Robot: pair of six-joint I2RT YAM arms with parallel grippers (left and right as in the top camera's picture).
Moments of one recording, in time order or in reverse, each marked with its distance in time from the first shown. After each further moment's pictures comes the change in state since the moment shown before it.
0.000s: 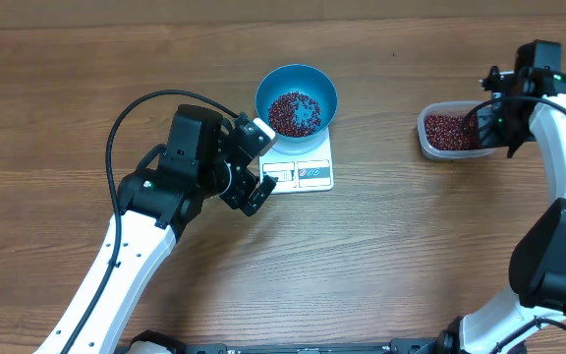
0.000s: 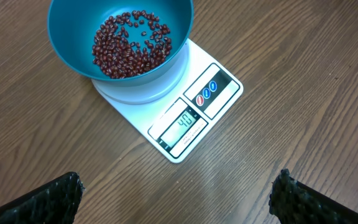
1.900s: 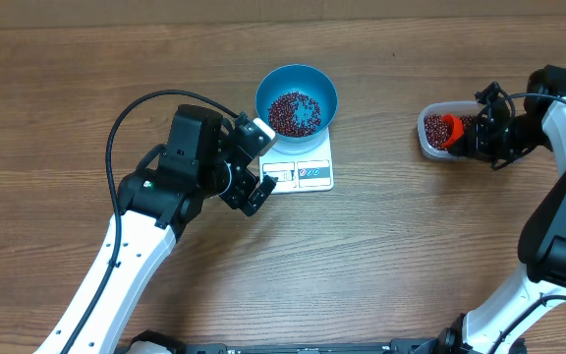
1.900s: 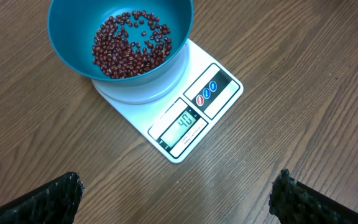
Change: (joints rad) left arm 0.000 0.000 0.000 0.000 0.000 0.000; right arm -0.110 0.148 0.000 -0.116 -0.594 -0.010
